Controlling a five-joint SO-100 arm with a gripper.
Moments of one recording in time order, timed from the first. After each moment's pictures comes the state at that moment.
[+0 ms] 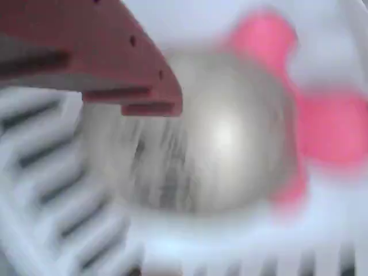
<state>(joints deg) 29.0 49.7 37.5 87.4 -0.3</state>
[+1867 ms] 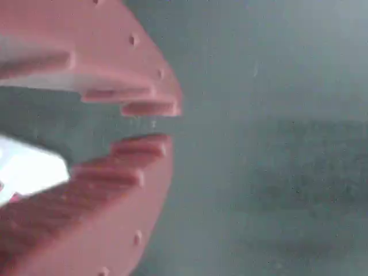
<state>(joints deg) -3.7 180.5 167.1 69.8 0.2</state>
